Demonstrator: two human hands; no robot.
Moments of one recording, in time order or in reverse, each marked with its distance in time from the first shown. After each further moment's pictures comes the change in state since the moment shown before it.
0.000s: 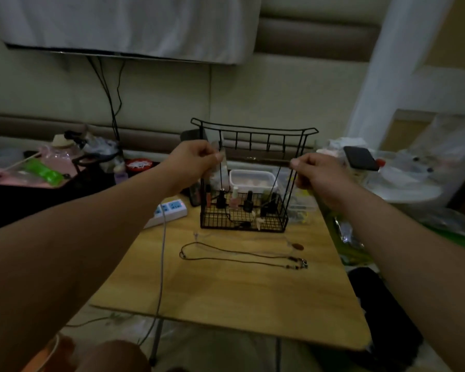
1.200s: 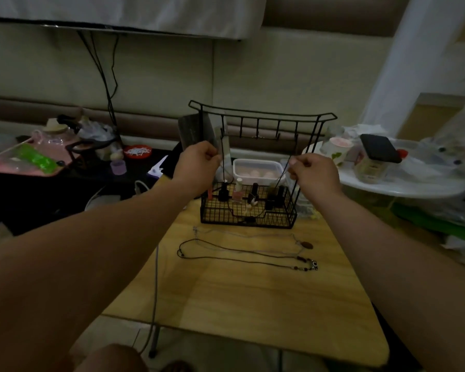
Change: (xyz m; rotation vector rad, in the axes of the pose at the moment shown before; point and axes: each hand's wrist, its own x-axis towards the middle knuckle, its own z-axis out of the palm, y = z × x) left_hand 0.047 -0.067 0.045 0.191 0.267 0.010; right_hand 0.048 0.055 0.042 -0.199 0.194 -0.038
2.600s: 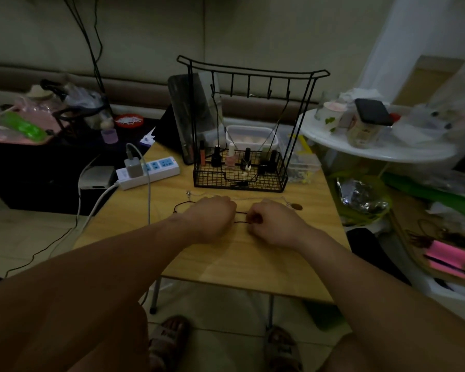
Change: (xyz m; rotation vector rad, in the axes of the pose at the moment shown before) left_hand -0.136 -0.026 0.056 0.728 -0.718 0.337; right_hand -0.132 0.056 0.036 -0.605 -0.656 -0.254
